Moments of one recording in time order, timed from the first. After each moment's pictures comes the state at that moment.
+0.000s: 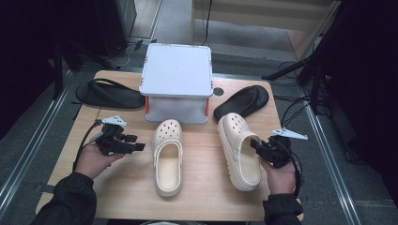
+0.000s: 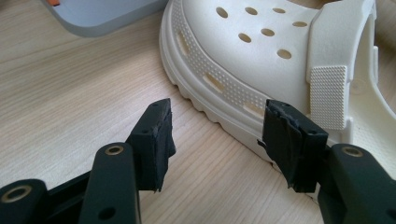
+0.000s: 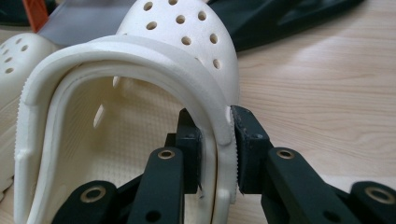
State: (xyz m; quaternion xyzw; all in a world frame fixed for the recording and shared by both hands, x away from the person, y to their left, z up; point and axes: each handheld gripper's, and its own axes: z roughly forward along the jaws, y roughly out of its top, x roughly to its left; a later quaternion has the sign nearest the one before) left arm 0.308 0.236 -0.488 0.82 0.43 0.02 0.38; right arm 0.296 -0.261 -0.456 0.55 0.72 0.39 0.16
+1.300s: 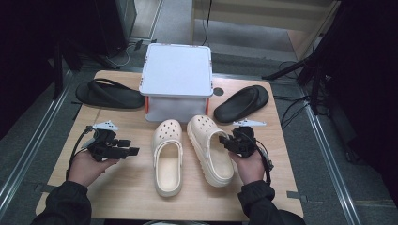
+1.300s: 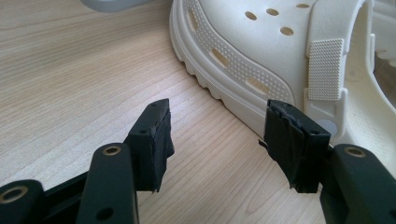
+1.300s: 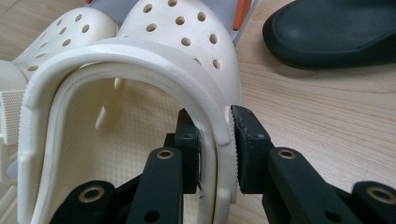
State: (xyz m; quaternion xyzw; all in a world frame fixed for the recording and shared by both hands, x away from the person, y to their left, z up) left arm 0.289 0.248 -0.491 0.80 0.46 0.02 0.39; right arm 0.327 -0.177 -0.470 0.50 0.77 0.37 0.11
